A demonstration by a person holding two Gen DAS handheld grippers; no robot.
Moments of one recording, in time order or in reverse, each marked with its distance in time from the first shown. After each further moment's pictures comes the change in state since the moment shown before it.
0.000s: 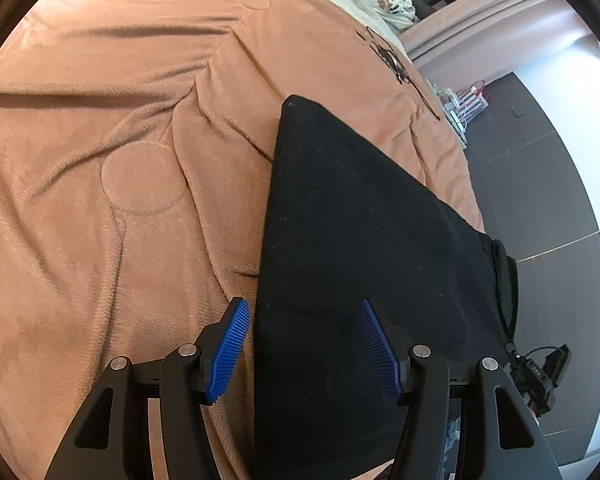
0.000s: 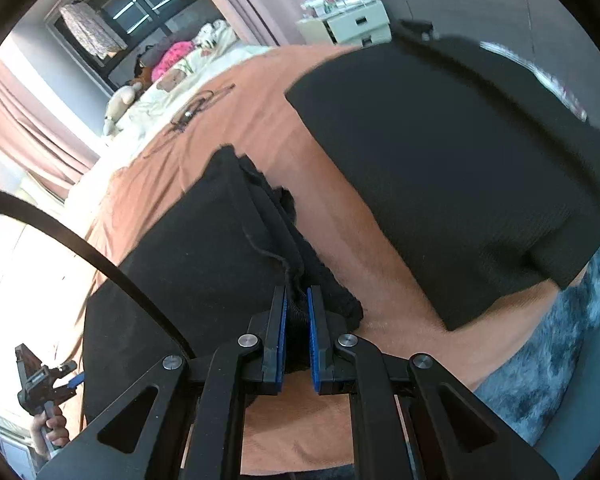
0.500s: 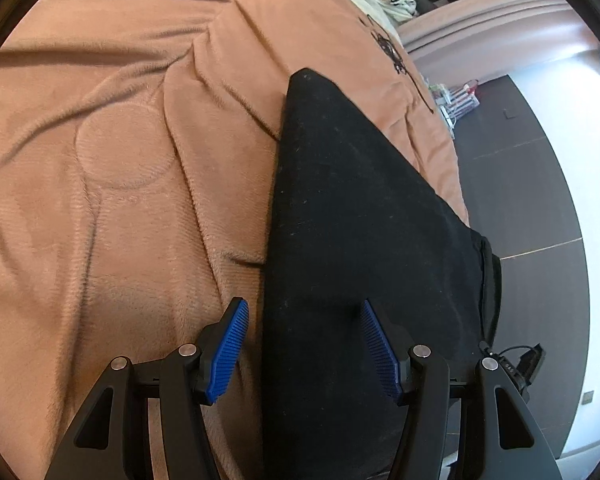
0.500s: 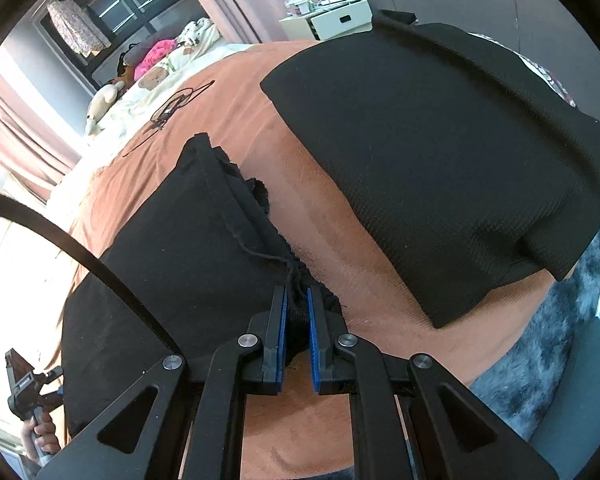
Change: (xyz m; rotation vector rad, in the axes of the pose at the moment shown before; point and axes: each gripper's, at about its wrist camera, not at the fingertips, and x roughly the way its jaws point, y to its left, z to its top) left arm 0.019 0.016 0.000 -0.052 0.061 -0.101; right arm 0.012 -0.007 -0.016 0.019 0.020 -0.064
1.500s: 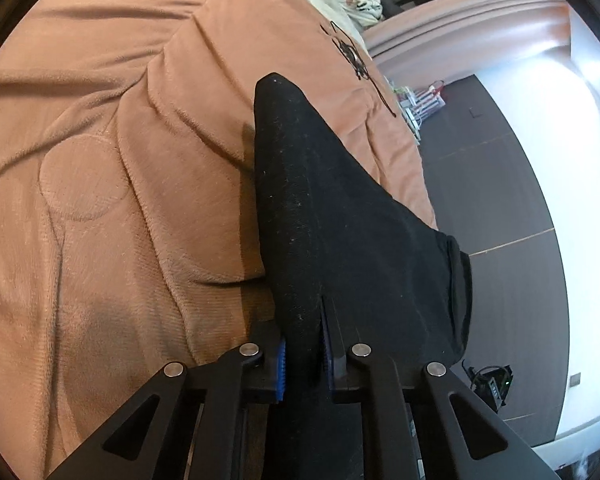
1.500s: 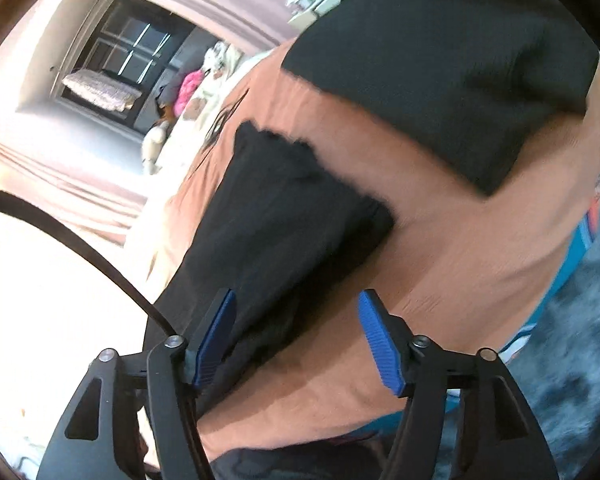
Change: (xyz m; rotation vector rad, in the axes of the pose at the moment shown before) left arm -0.023 -0.006 -0.003 0.063 -0.028 -0.100; right arm -0.016 -0.036 -0.057 0.225 0.031 0.374
